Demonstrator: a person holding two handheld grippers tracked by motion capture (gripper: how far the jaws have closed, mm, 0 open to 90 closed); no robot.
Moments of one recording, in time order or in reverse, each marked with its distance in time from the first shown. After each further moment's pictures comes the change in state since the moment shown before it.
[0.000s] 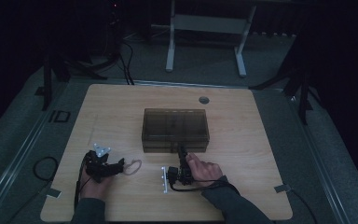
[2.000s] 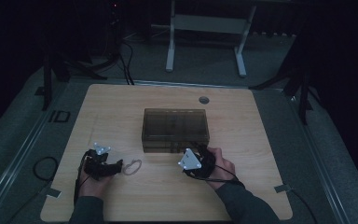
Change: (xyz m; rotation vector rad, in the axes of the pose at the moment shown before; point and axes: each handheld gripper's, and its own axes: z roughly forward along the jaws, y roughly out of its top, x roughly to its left) left arm 0.002 0.006 -0.006 0.072 -0.019 0.019; right arm -0.059 -0.053 -0.010 -0.105 0.372 0.576
